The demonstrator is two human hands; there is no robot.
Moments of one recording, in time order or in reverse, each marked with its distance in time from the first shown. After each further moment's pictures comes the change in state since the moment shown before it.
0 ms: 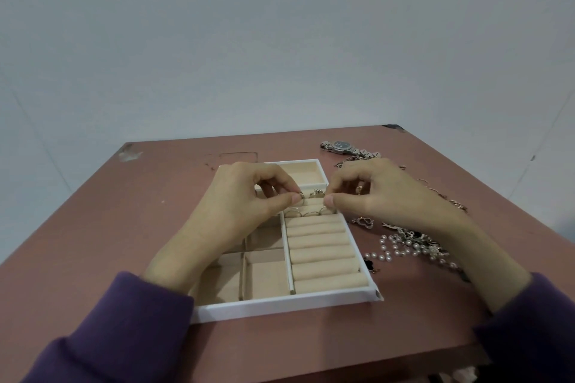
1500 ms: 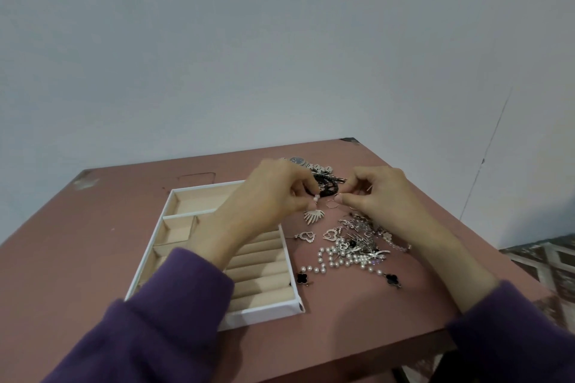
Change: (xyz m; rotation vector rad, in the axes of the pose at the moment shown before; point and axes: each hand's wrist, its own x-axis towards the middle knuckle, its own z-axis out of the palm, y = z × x) left_hand 0.056 0.059 0.058 0.269 -0.282 0.119; right_hand -0.029 0.056 -0.042 -0.023 0.360 0.160
